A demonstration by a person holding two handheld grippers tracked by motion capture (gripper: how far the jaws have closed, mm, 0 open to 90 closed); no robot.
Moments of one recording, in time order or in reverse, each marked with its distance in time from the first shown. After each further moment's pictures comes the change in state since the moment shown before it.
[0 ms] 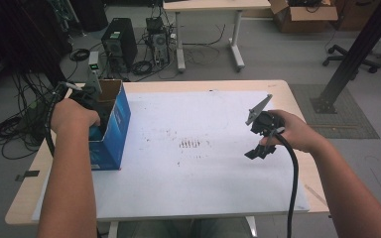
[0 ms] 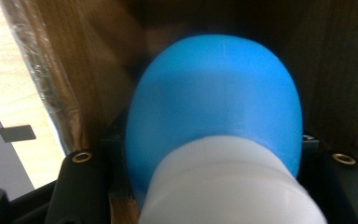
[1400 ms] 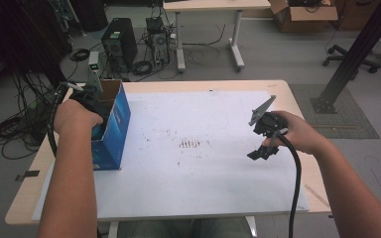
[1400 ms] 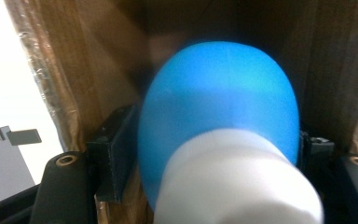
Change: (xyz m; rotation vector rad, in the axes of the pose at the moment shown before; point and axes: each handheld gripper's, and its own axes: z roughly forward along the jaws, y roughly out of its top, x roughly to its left) left arm -0.005 -0.003 -0.005 -0.036 0.024 0.000; right arm 0.000 -0.007 -0.003 -0.005 -0.008 0.013
